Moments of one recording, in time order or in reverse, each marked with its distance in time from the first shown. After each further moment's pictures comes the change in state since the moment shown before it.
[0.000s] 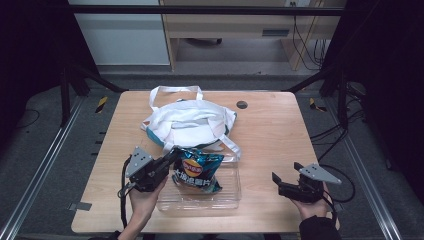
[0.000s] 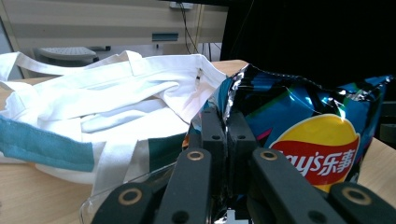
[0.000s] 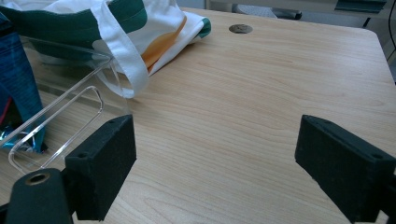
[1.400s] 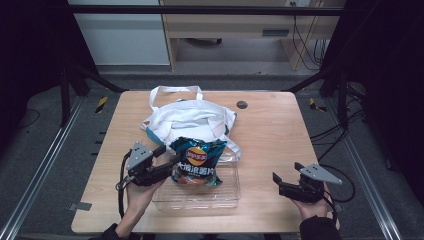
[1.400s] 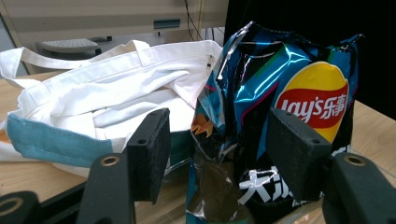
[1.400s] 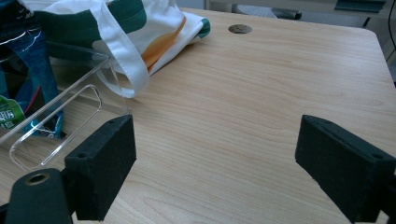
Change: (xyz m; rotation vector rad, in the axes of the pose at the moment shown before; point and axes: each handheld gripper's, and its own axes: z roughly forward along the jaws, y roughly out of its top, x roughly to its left) left arm 0.016 0.001 0.004 0.073 0.004 0.049; right arm -0.001 0.000 -0.001 -0.002 0.000 0.005
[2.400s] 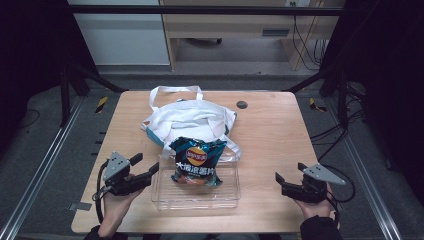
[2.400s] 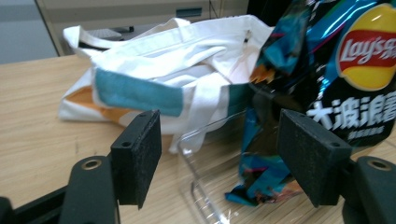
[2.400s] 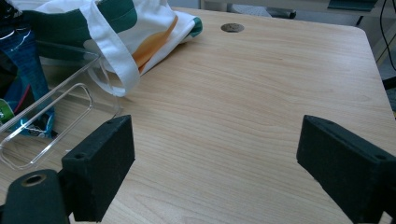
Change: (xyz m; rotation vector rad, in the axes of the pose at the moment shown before) left arm 0.041 -0.030 -0.038 0.037 0.086 0.001; right arm -0.006 -0.002 -0.003 0.000 -0.019 0.004
